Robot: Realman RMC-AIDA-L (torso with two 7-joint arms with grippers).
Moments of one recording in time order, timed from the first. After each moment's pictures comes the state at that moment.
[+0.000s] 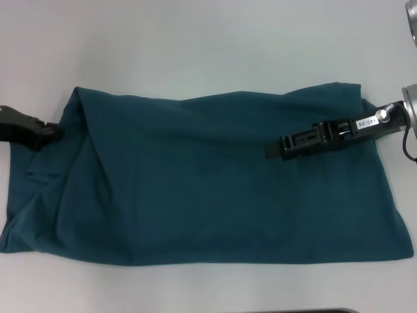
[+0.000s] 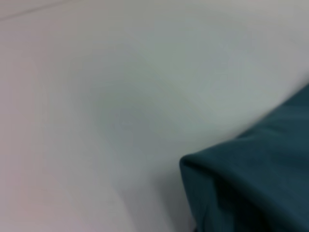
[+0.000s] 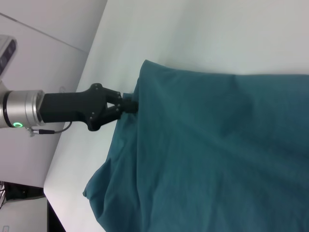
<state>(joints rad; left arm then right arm) -0.57 -2.05 -2.49 -0.83 -0.58 1.33 -1.80 0.68 2.05 -0.59 -0.63 -2.42 -1.70 2.28</state>
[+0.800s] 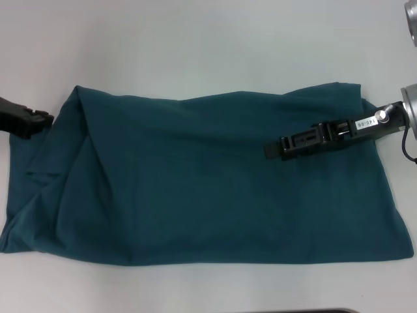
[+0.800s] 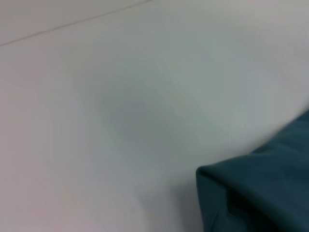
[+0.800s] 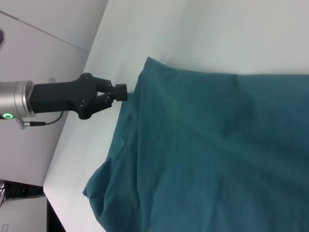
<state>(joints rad) -0.56 -2.06 -2.49 -0.92 -0.58 1.36 -1.85 0.68 2.05 -0.59 -0.63 -2.42 -1.70 2.27</state>
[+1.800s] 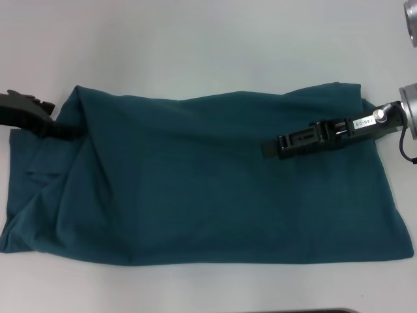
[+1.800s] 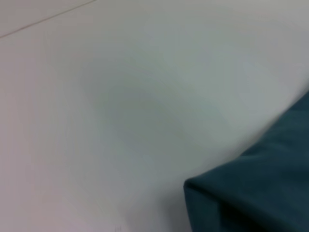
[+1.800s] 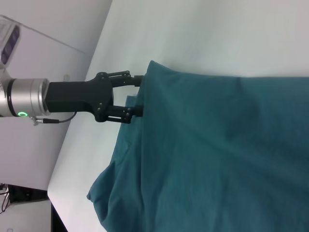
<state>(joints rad) -0.63 -2.03 -2.41 -0.80 -0.56 1.29 -1.83 0.68 2.06 -0.58 -0.63 -2.42 -1.70 2.28</state>
